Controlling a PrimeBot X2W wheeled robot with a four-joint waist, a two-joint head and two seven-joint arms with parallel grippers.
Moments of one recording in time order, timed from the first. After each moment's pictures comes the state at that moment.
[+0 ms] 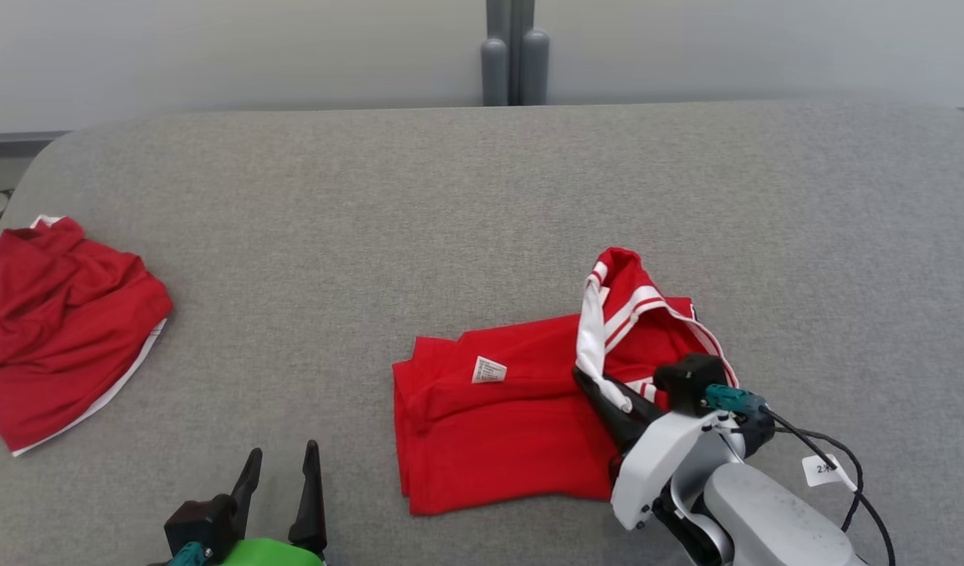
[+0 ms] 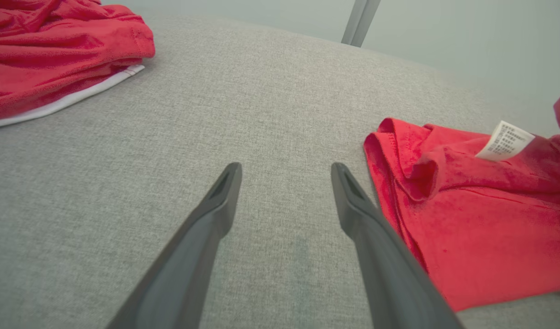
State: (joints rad) left arm 0.00 0.05 -0.11 0.41 -0.32 -0.06 -0.26; right arm -0.39 -0.18 0.64 0.54 0.55 0.13 -0.19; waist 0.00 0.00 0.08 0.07
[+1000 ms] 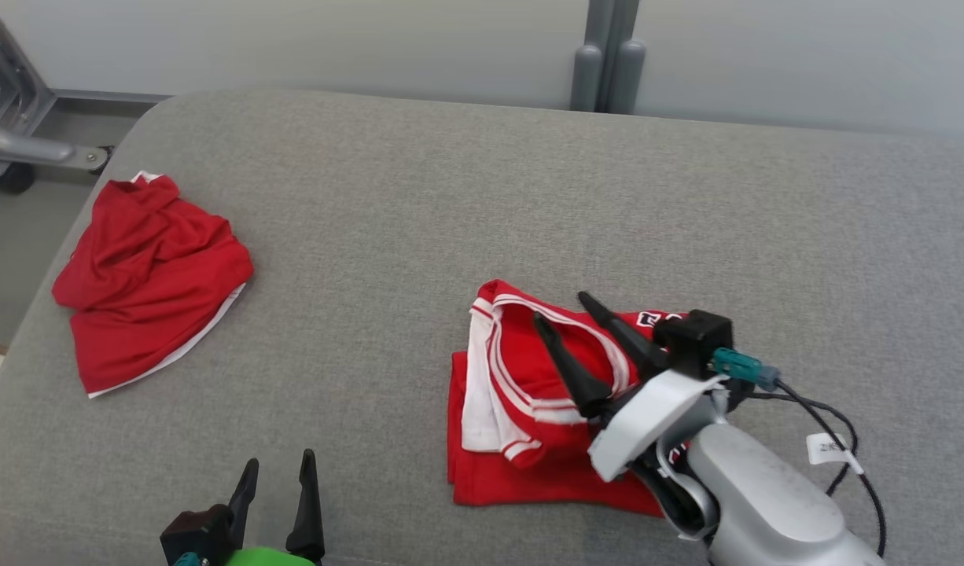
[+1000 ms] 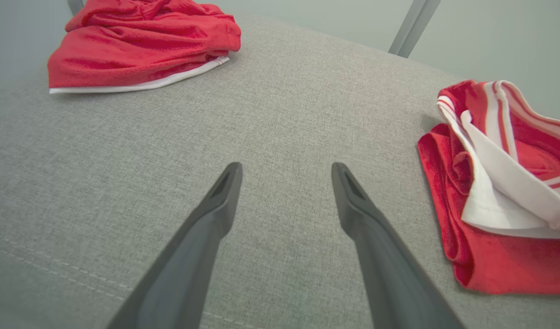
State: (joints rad) left arm 0.02 0.05 -0.12 0.40 -0.34 -0.05 -0.26; right arm -0.46 -0.13 0.64 0.49 0.59 0.13 -0.26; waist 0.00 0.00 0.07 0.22
